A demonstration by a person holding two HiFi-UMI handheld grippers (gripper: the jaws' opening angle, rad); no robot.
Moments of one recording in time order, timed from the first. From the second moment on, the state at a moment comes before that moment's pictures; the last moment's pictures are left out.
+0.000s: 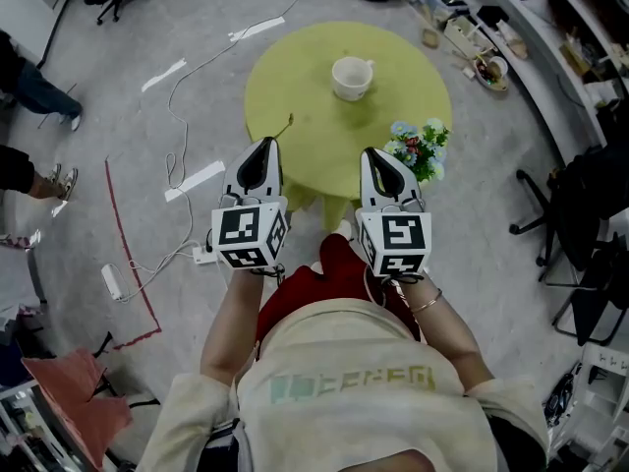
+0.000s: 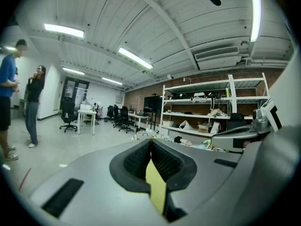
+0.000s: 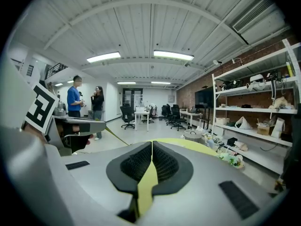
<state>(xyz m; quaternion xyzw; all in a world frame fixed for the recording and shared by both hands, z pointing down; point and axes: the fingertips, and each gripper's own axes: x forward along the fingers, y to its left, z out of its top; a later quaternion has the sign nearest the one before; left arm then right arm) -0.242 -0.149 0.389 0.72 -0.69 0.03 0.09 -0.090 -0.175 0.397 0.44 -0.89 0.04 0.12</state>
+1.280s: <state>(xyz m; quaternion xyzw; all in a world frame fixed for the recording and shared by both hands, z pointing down) -0.273 -0.068 0.399 0.68 -0.73 0.02 0.12 -0.111 -0.129 0.411 0.39 -0.91 0.05 0.13</state>
